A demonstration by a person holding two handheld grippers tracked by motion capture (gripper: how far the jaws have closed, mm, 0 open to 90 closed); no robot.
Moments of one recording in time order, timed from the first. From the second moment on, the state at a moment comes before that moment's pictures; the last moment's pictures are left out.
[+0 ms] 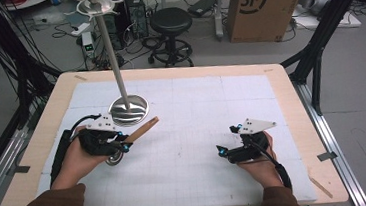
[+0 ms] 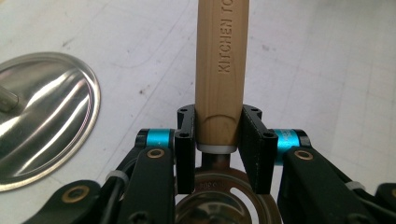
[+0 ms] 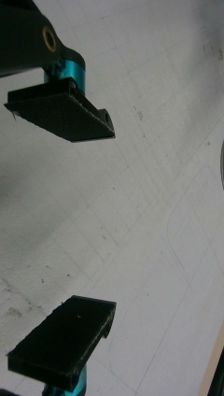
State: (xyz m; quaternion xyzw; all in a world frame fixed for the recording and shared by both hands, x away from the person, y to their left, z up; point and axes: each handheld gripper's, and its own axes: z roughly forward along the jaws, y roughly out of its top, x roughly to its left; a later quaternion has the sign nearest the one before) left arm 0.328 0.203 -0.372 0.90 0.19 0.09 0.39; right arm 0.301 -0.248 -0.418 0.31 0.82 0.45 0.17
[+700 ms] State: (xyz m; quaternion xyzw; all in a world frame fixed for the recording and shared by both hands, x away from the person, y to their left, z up) left arm 0.321 0.225 -0.364 0.84 0.21 0.11 0.50; right arm 0.299 -0.250 -0.415 0.31 0.82 0.46 0.17
